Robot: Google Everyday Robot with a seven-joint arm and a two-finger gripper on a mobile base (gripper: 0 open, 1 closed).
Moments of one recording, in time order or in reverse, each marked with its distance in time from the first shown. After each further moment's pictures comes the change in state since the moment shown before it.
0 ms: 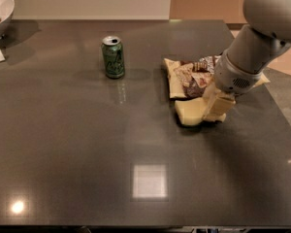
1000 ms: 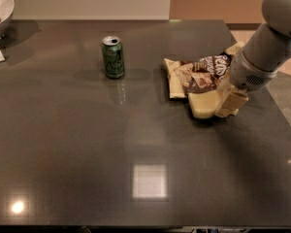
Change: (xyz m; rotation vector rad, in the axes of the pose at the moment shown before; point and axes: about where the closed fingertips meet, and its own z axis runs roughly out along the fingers) arm 0.035 -0.022 -0.009 0.070 0.009 0.109
